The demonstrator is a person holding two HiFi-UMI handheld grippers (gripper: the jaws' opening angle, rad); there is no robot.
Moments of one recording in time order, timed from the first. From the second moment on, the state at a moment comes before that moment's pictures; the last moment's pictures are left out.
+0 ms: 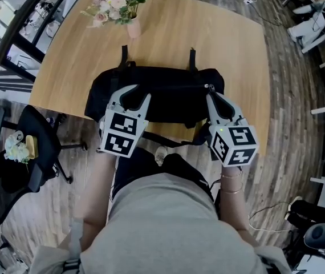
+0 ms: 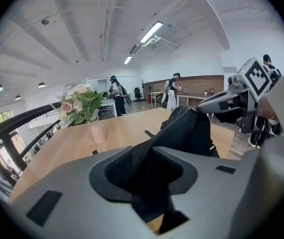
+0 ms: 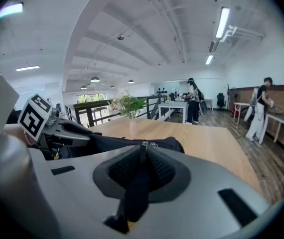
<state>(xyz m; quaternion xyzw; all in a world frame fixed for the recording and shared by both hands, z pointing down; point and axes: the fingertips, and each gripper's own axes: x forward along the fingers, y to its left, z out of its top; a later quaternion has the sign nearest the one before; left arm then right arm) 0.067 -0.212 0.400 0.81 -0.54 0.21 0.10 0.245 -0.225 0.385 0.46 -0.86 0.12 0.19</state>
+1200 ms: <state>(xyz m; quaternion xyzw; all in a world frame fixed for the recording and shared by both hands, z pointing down) 0.073 -0.159 0.378 0.79 -0.57 0.05 0.21 0.135 -0.149 0.366 0.24 -0.95 0.13 0.11</state>
